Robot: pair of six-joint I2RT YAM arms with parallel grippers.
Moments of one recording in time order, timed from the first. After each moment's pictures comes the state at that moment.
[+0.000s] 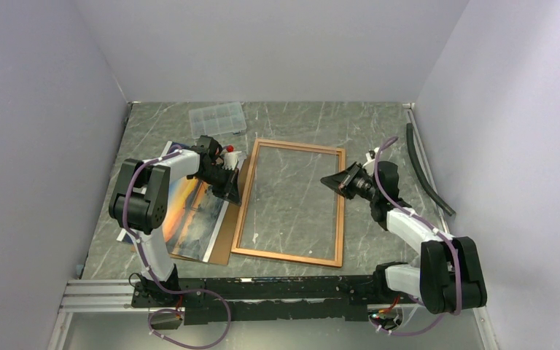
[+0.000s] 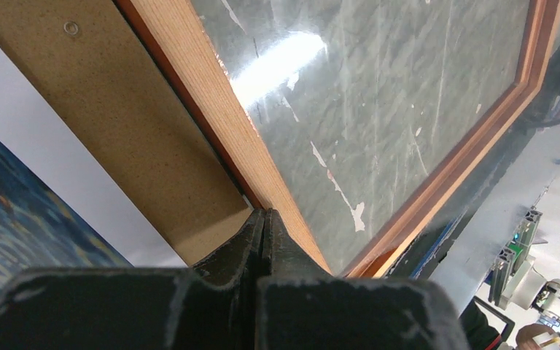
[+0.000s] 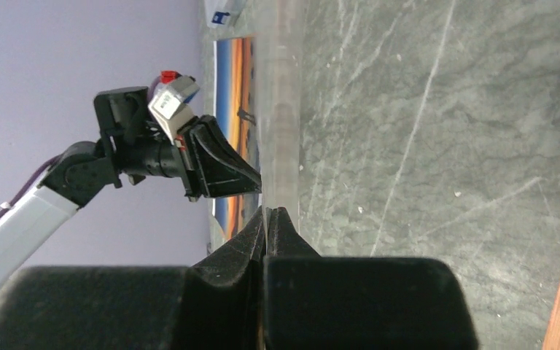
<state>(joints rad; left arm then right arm) -0.26 1.86 1.12 -0.61 0.72 0.14 0.12 1.21 0.45 0.36 -0.59 1.02</state>
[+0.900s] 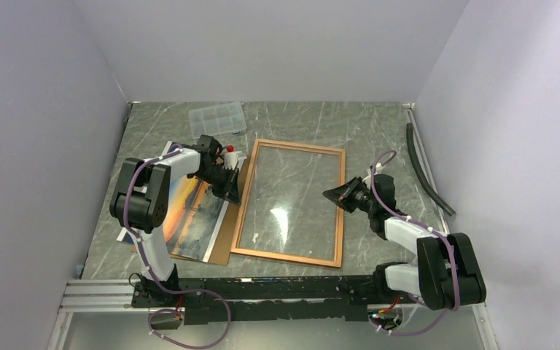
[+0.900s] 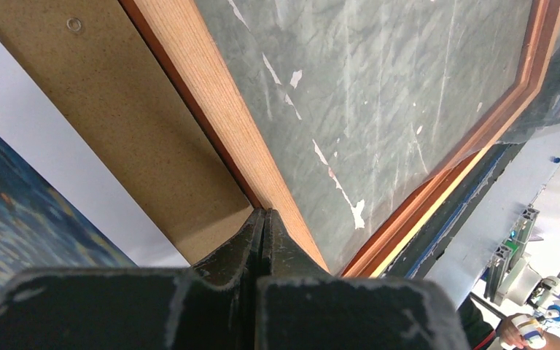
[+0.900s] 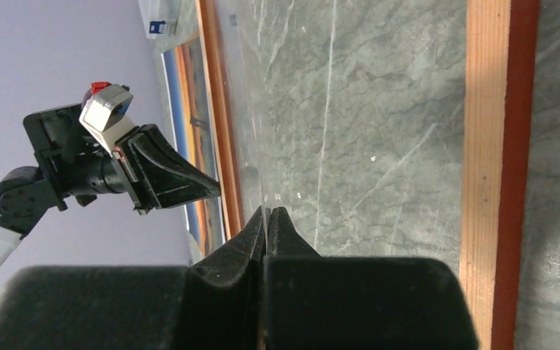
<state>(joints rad) -0.26 1.88 1.14 -0.64 0.71 0.14 0.13 1.23 0.32 0.41 -0.51 1.04</state>
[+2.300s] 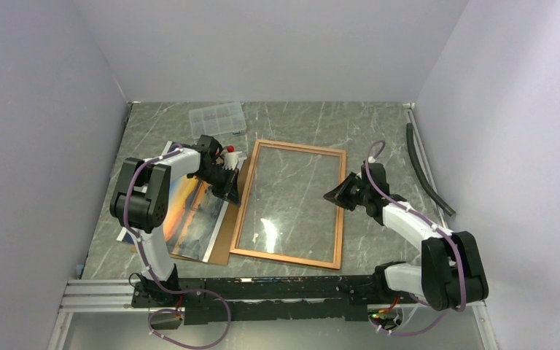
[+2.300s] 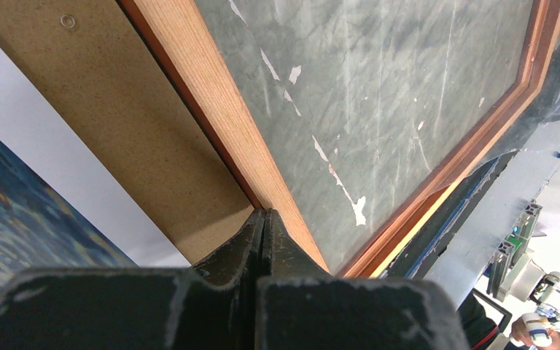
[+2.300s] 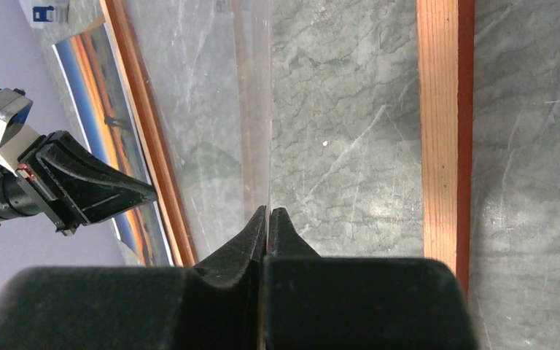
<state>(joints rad) -0.26 1.88 1.15 -0.66 0.71 0.16 0.21 1.24 0.52 -0.03 -0.33 0.90</state>
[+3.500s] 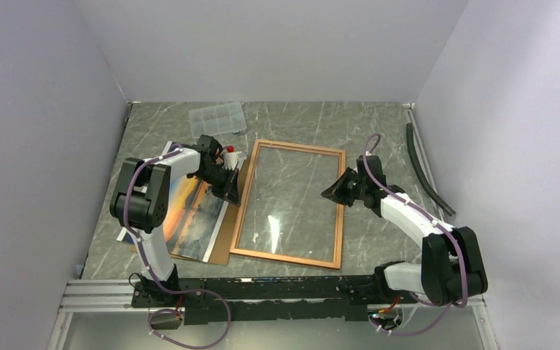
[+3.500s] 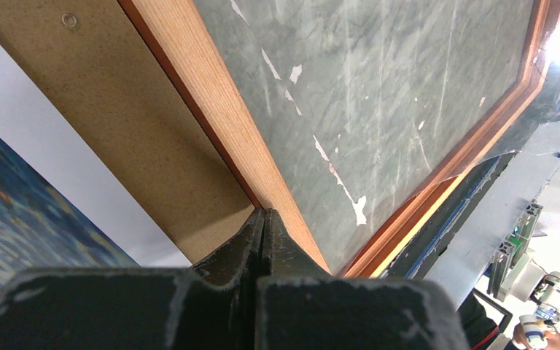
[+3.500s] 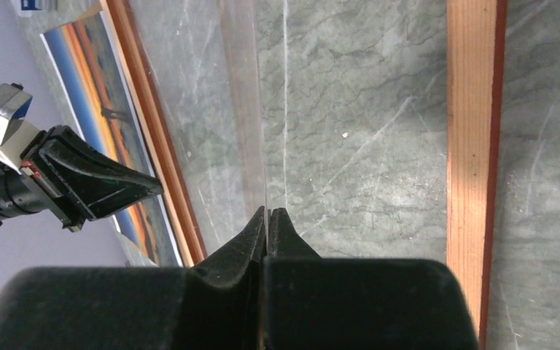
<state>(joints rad) -0.26 1.88 1.15 -0.66 0.71 0.16 0.25 1.27 0.63 -0.16 -0.32 0.90</state>
